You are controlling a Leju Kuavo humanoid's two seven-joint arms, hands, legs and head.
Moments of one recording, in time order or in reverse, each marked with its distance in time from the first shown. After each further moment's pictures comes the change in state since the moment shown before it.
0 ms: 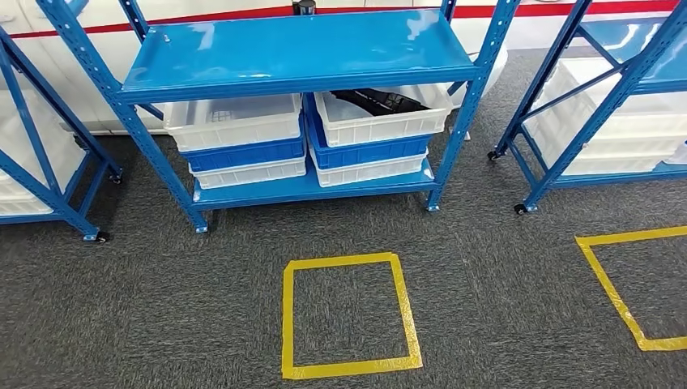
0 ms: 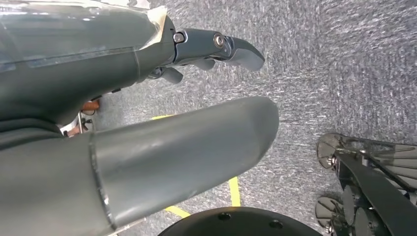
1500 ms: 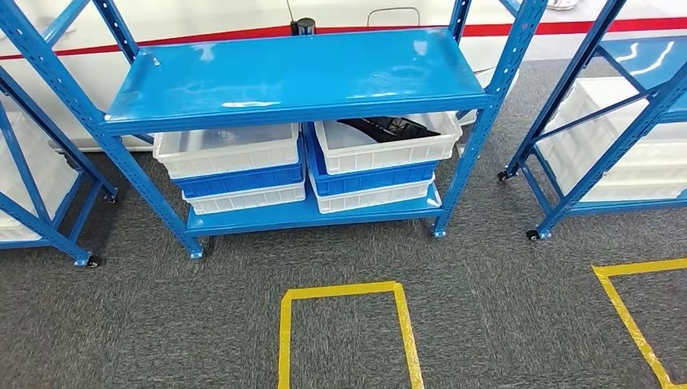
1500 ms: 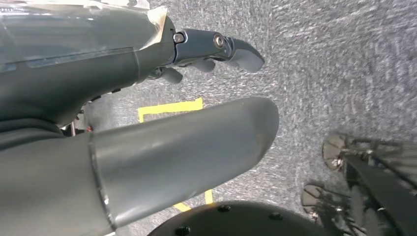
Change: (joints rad) left arm 0.003 0.005 0.004 0.000 0.012 0.013 0.001; right arm 0.005 0.012 -0.002 0.000 0.014 0.000 -0.003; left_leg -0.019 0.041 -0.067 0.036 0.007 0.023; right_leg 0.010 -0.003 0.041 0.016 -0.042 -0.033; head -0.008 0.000
